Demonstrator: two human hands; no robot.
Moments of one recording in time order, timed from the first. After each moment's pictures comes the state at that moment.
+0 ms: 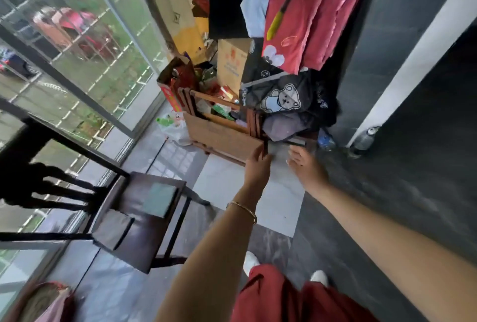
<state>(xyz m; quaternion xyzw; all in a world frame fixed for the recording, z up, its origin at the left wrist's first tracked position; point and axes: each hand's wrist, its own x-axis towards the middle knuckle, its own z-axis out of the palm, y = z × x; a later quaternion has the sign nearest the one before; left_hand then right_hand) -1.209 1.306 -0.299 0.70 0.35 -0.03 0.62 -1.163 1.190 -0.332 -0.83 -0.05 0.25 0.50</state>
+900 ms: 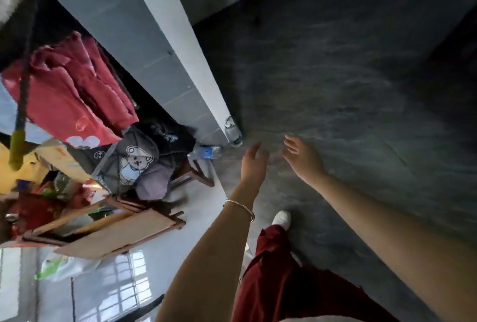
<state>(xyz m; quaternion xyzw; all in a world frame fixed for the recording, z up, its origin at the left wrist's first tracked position) -1.100 0.944 -0.331 0.80 0.06 -0.28 0.53 -1.149 0.831 -0.340 -0.78 0.27 0.04 0.56</state>
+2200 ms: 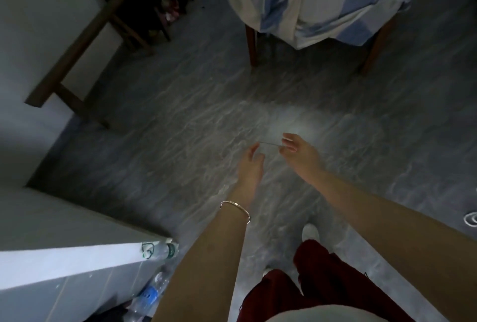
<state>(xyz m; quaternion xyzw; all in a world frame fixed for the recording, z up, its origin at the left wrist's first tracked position) -1.099 0.583 -0.340 0.75 -0.25 -0.45 0.42 -1.215 0.533 -0.343 -0.58 0.60 -0.23 0.51</state>
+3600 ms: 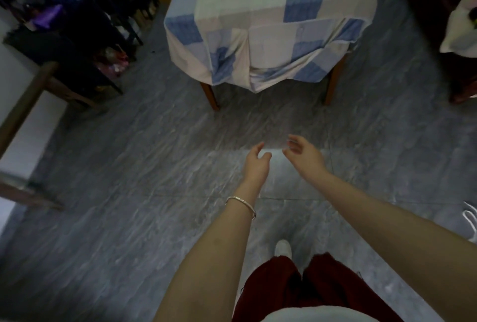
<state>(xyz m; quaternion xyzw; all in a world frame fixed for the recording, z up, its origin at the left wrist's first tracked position) -1.158 0.215 -0.327 0.71 -0.35 -0.51 0.34 -1.278 0.201 -0.333 -0.50 0.67 -0.28 0.48</state>
